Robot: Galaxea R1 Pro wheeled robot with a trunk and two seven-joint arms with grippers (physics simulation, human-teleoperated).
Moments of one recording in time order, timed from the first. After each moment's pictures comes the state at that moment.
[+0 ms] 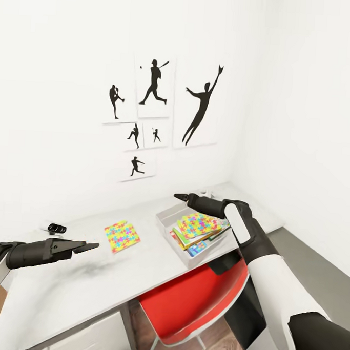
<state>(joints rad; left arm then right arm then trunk) -0.47 0.51 0.02 -1.21 0.58 0.97 -1.53 -0.95 0.04 0.15 -0.93 -0.68 0.78 0.30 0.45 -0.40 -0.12</state>
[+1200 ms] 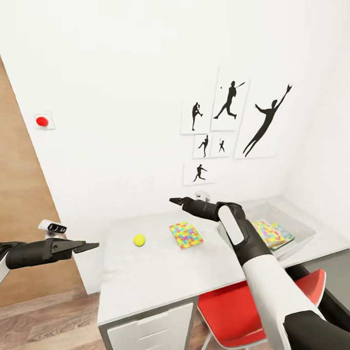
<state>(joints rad) -0.47 0.51 0.02 -1.21 0.58 0.97 -1.52 -0.95 0.07 0.18 -0.89 -0.68 0.77 0.26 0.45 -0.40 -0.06</state>
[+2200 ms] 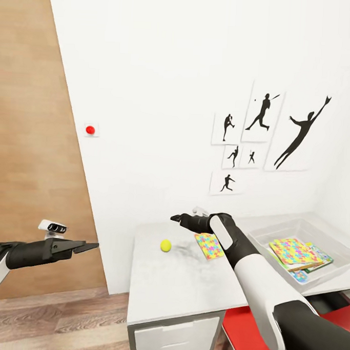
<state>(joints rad) -0.47 0.52 0.02 -1.21 0.58 0.97 -1.52 -0.98 0.11 0.19 -0.64 -0.64 0.73 0.11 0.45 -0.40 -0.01</state>
